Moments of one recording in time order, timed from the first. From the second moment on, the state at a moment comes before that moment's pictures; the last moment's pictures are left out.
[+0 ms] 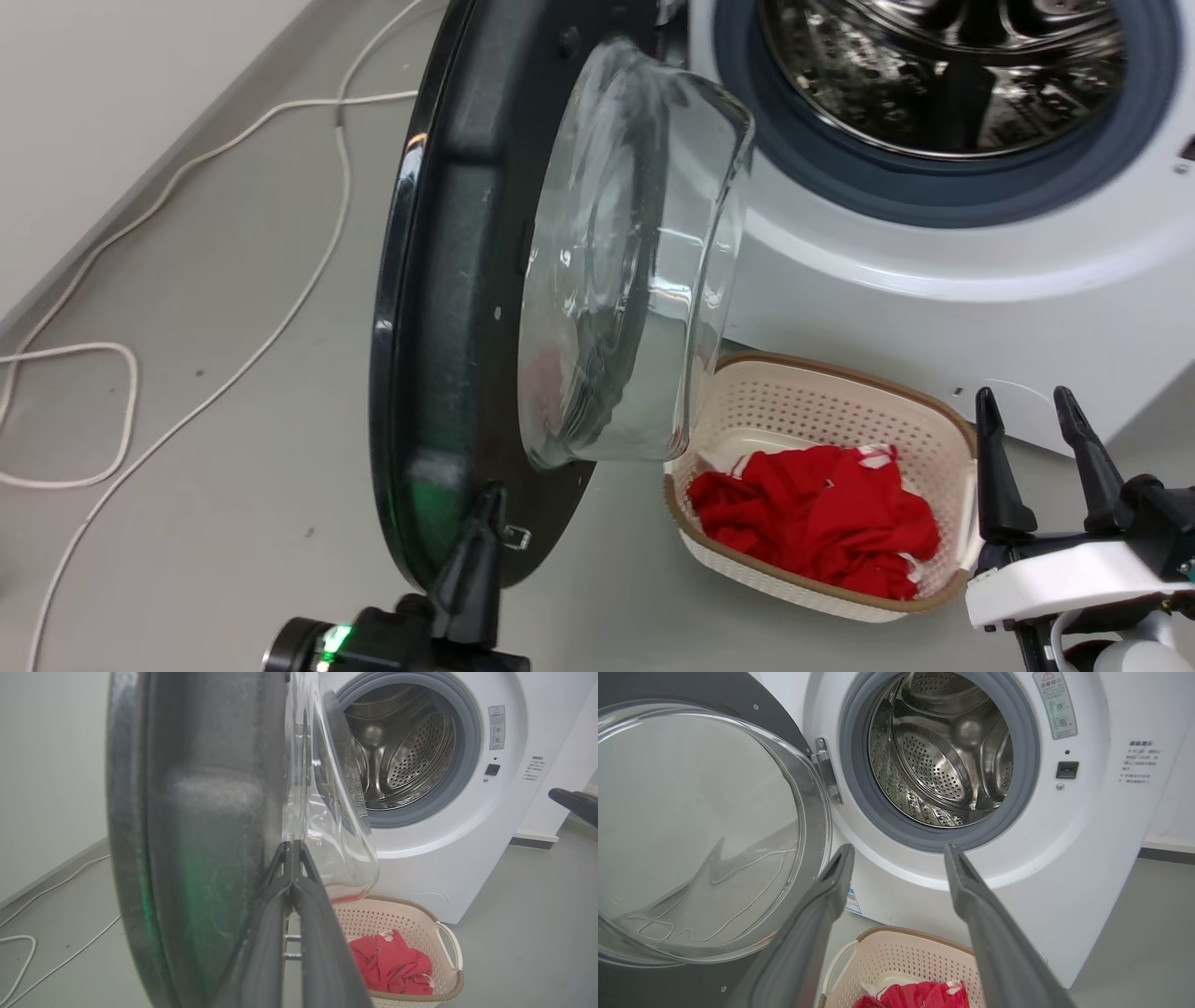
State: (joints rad) left arm 0.09 0.23 -0.48 -0.19 -0.24 0.26 -0.21; right arm -0.02 -0.05 -0.08 0.01 0.14 0.13 -0.17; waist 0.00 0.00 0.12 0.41
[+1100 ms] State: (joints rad) left arm -0.21 0.28 0.14 0.21 -0.38 0.12 -0.26; right arm -0.08 -0.05 -0.05 -0.02 0.12 0.13 -0.12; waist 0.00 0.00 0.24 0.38
